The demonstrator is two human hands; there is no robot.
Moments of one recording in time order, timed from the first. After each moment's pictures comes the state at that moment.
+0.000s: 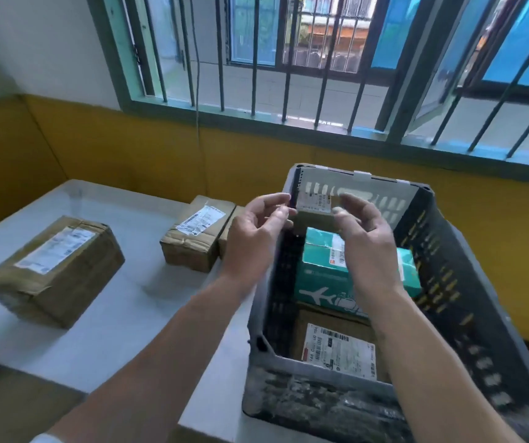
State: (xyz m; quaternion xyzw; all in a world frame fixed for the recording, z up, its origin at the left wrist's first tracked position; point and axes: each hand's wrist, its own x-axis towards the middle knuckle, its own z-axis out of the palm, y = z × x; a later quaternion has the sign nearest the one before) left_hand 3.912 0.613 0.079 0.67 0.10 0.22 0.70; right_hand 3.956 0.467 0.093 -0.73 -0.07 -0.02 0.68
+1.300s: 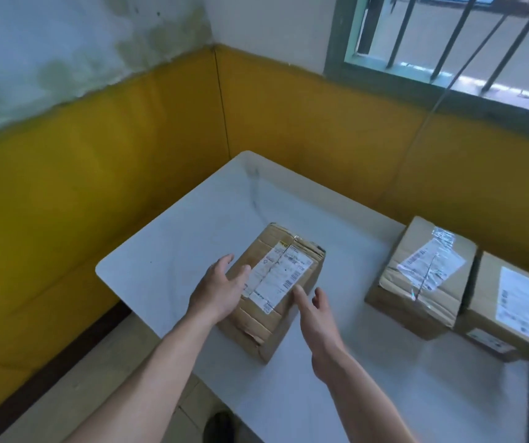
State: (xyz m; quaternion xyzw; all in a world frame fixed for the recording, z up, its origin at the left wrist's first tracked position) left_hand 3.787 1.097 -0.061 0.74 0.50 0.02 0.45; right_hand 3.880 0.944 -0.088 -0.72 -0.01 0.40 0.57
